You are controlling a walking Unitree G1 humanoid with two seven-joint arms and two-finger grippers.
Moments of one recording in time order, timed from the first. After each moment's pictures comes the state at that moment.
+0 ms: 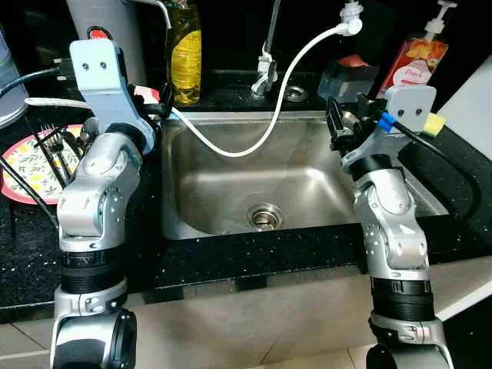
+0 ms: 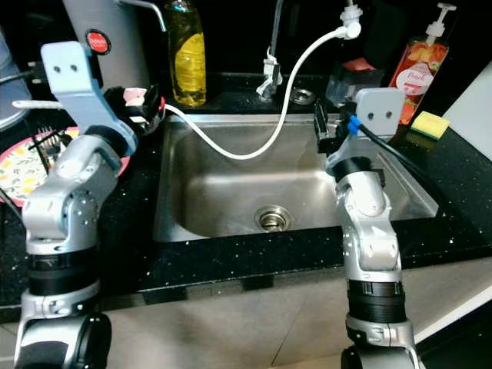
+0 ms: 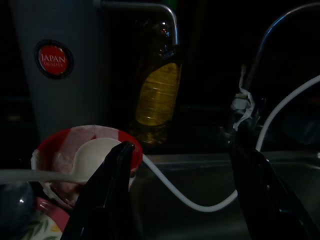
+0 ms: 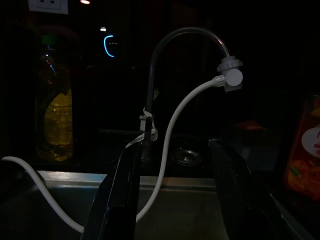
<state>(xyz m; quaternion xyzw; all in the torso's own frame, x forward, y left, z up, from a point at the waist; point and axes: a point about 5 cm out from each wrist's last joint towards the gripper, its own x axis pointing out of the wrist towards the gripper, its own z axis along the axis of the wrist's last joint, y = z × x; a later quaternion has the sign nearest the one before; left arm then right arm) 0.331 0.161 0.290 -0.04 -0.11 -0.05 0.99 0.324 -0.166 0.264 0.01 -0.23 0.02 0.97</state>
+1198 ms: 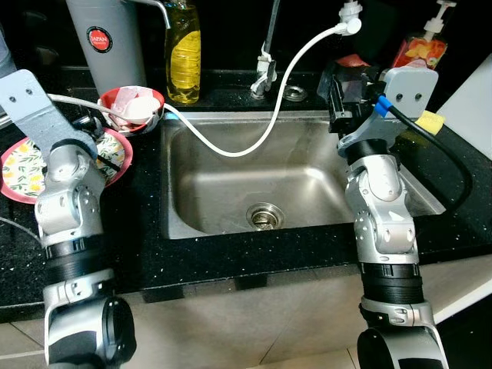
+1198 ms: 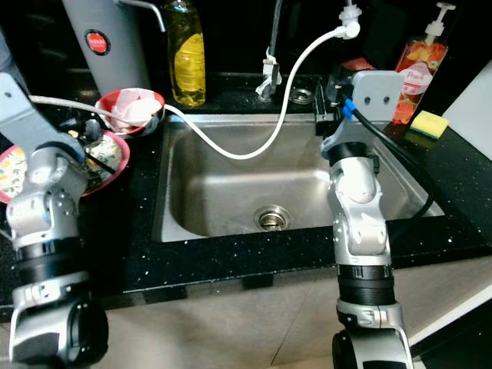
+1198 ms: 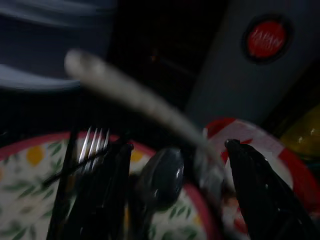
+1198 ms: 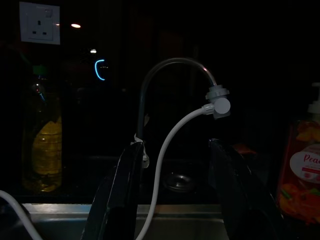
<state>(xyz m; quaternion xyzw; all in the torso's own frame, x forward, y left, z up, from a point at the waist) 0.357 0.247 0.268 -0.15 -0.08 0.23 0.96 0.332 -0.158 0.282 0.01 -0.27 0.00 0.96</state>
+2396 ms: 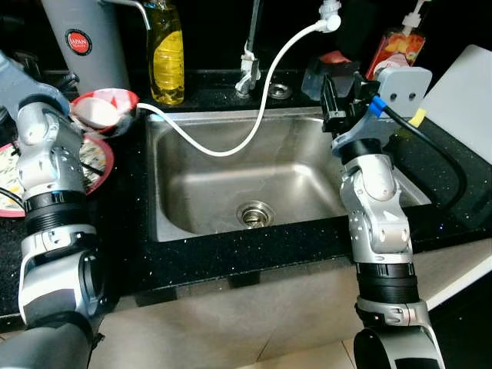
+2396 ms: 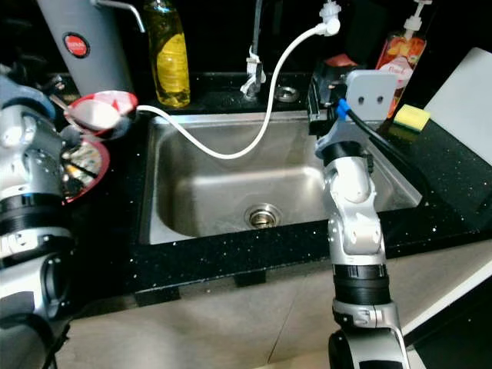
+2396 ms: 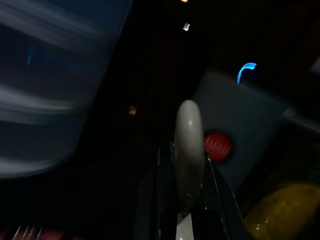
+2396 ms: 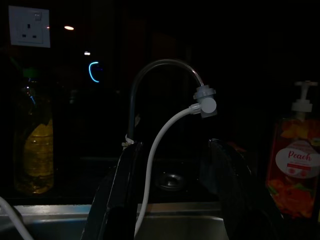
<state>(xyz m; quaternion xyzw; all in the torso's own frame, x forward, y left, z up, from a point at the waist) 0.361 0.273 0.321 -0.15 -0.24 0.23 0.93 0.332 -0.151 0.282 0.01 -0.28 0.02 0.96</state>
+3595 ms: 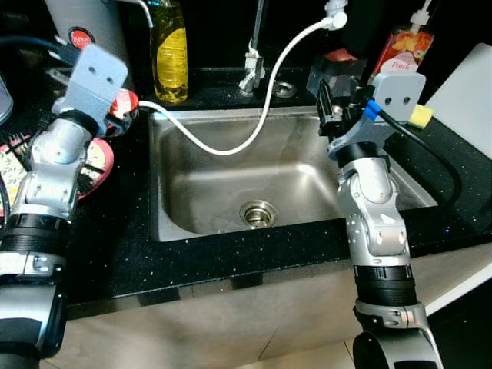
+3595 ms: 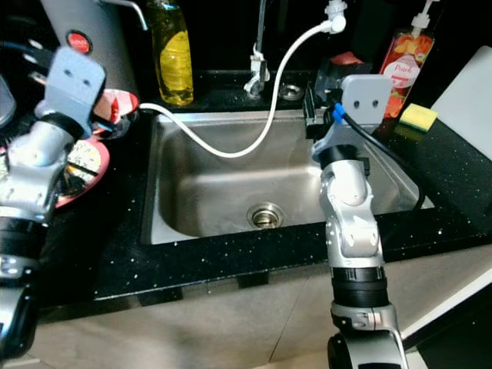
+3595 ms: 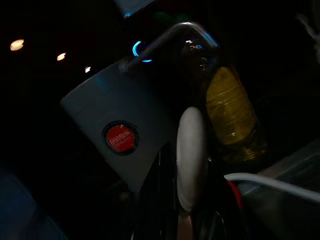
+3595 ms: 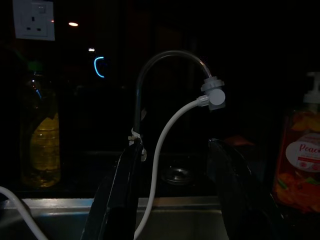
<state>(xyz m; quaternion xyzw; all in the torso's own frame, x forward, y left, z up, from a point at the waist) 0.367 0.240 0.287 0.27 -0.17 0.01 0.95 0.332 -0.148 0.277 0.01 -0.27 0.02 0.96</state>
